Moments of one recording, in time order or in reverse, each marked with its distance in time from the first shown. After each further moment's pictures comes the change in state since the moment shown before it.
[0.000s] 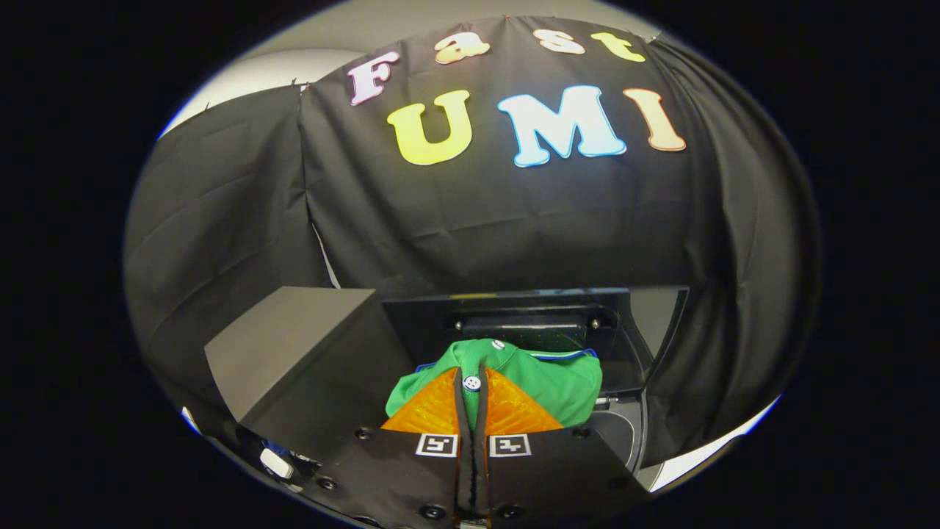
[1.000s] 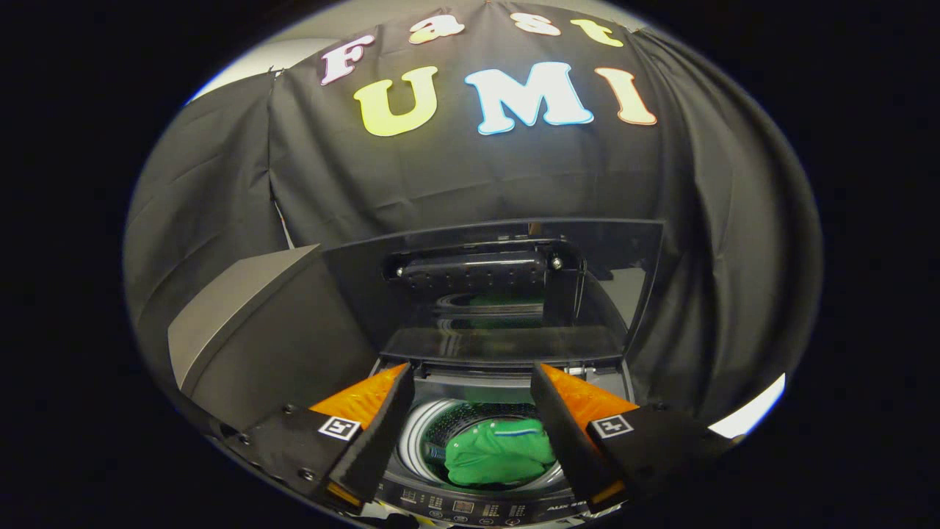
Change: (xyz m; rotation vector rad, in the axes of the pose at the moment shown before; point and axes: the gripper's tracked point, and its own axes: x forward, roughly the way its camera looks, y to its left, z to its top) arm 0.016 -0.037 -0.048 0.020 0.057 -0.136
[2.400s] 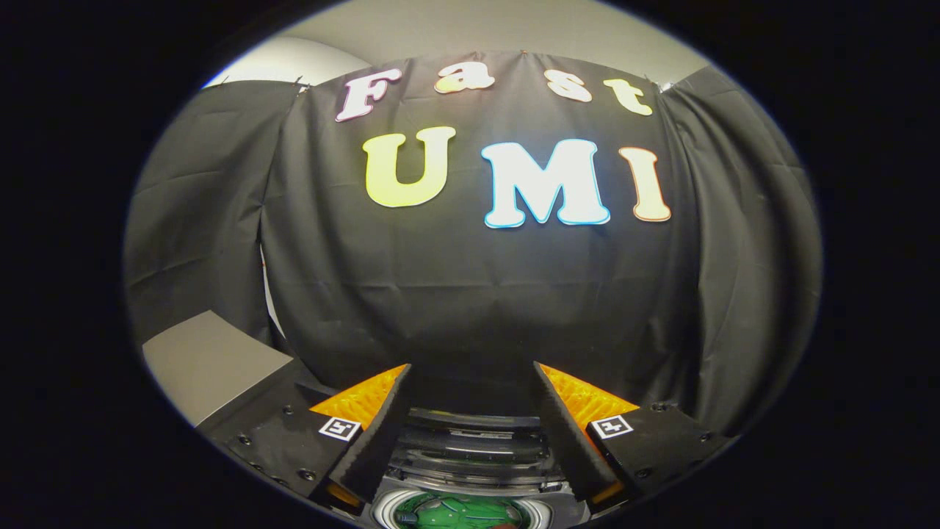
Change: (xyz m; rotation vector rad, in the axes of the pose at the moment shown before) arm 0.059 0.013 0.152 -0.116 -0.305 -0.078
